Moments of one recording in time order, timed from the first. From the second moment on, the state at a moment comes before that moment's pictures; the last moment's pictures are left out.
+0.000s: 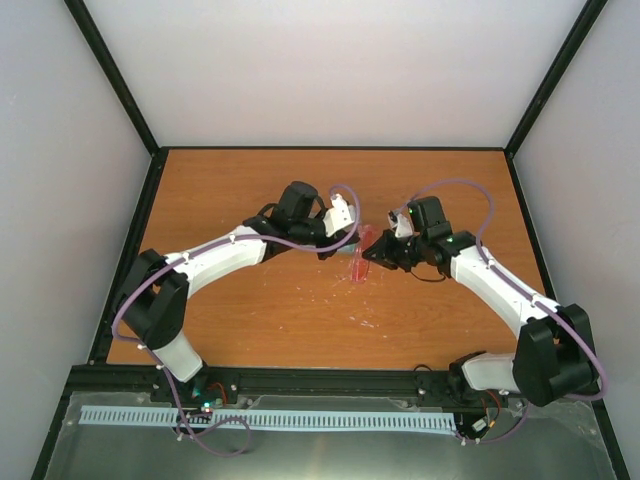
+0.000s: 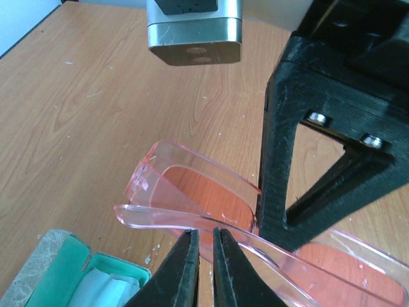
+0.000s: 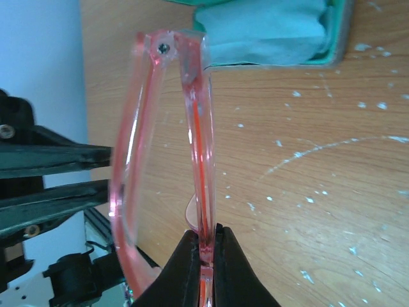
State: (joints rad) left arm -0.70 1.65 1.16 -0.12 0.55 0.37; right arm 0.39 1.31 0.89 -0.49 -0.60 0.70
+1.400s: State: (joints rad) left arm -0.62 1.64 1.22 -0.12 0.53 0.36; right arm 0.39 1.24 0.89 -0.48 -0.57 0.68
